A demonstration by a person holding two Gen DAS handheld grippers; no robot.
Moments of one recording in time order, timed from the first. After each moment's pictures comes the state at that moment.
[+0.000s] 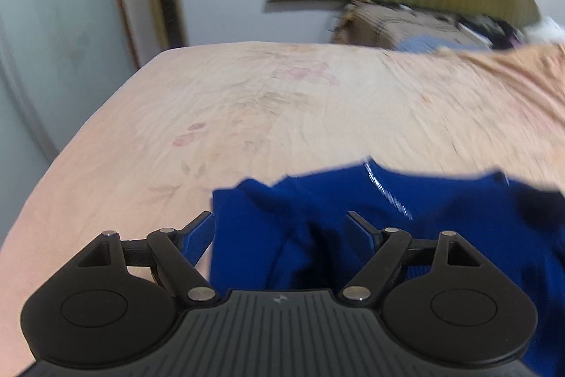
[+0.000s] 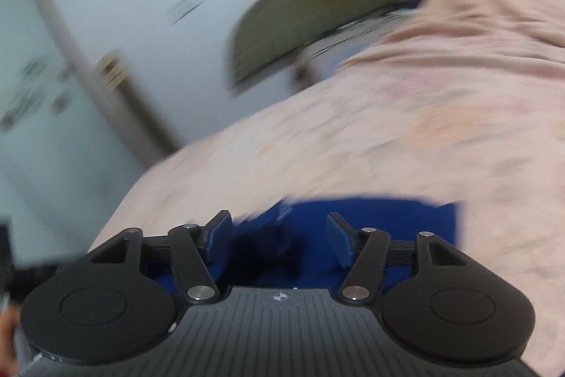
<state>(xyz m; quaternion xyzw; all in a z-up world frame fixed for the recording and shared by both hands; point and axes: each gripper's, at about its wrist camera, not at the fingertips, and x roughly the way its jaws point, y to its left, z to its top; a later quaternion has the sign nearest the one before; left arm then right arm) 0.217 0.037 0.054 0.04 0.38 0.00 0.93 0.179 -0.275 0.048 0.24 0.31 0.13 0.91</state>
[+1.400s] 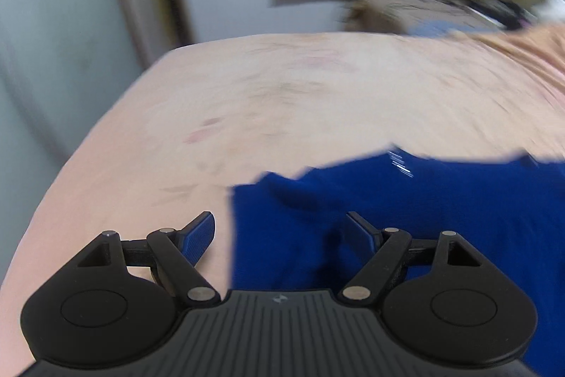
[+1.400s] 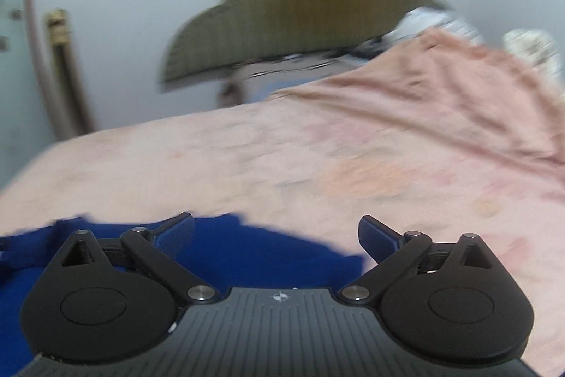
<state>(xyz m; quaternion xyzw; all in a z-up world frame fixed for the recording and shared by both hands) 0.232 0.041 0.041 0.07 0.38 0.01 0.92 0.188 -0.276 0.056 0.12 0.30 -0.01 0.95</state>
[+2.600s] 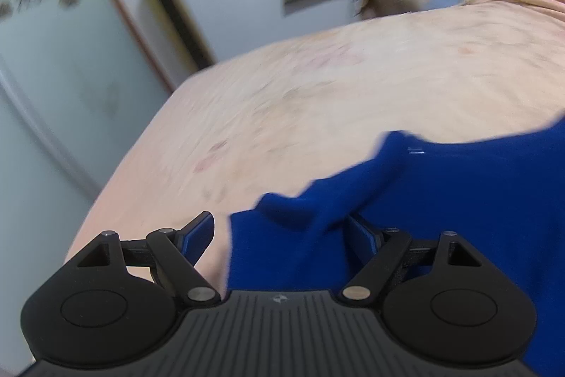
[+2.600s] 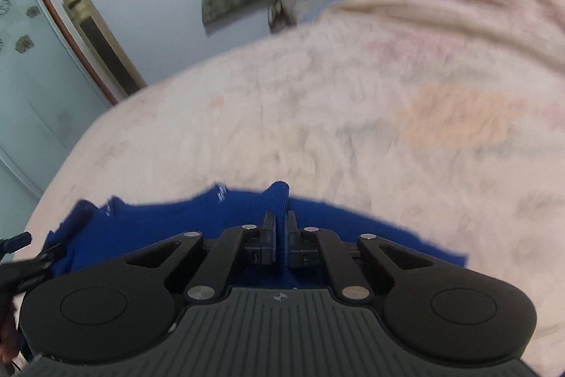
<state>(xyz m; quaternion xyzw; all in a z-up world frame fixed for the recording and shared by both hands) 0.266 0.008 0.011 0.16 0.37 0.09 0.91 0.252 -0.305 0.037 0.18 0.36 0.04 0.92</state>
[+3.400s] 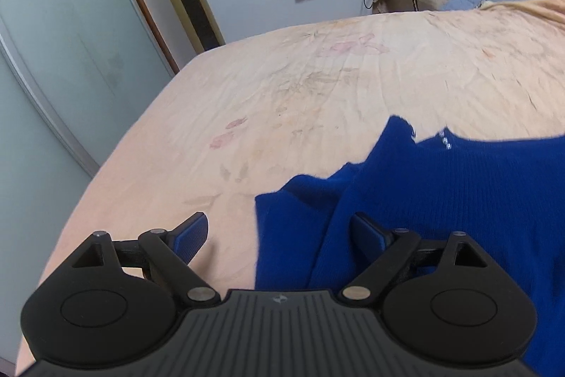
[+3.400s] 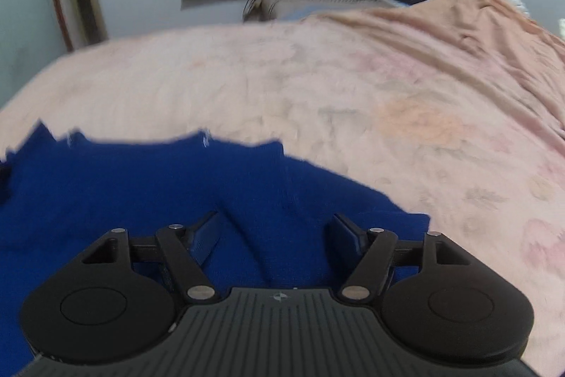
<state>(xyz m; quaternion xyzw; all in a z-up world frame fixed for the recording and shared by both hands) 0.256 0.034 0.011 0.13 0.38 0.09 0.91 0.216 -0.255 0.034 0.05 0.37 -0.03 0.93</state>
